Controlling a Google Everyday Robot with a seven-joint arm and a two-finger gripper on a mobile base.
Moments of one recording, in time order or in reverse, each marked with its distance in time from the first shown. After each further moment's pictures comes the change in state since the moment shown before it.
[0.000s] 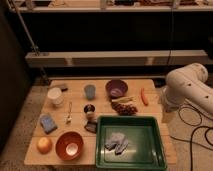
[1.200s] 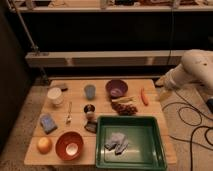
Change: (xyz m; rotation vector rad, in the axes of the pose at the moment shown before) arm -0.013 -0.125 -0.025 0.110 -0.354 0.195
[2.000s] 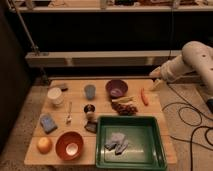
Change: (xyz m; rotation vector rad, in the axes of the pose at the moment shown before) arm -0.027 -0.013 0.020 -0.017 -0.134 -0.035
